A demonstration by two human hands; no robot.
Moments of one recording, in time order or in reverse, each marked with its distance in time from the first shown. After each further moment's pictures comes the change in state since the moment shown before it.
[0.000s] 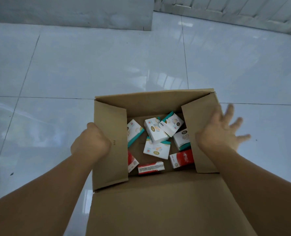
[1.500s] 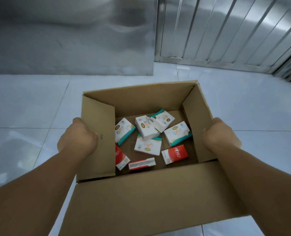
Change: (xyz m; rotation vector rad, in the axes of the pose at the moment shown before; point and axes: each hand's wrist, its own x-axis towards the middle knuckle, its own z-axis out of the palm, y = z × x) left_hand -0.052 -0.002 -0.126 -0.115 0.361 0.089; right_hand -0.024 0.012 -0.112 0.382 0.031 -0.057
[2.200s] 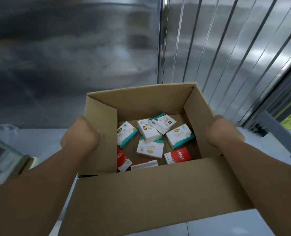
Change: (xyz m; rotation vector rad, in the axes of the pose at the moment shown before) left_hand -0.092 0.113 -0.411 -0.060 0.172 0.046; right_hand -0.135 -0.126 -0.397 0.123 0.112 -0.138
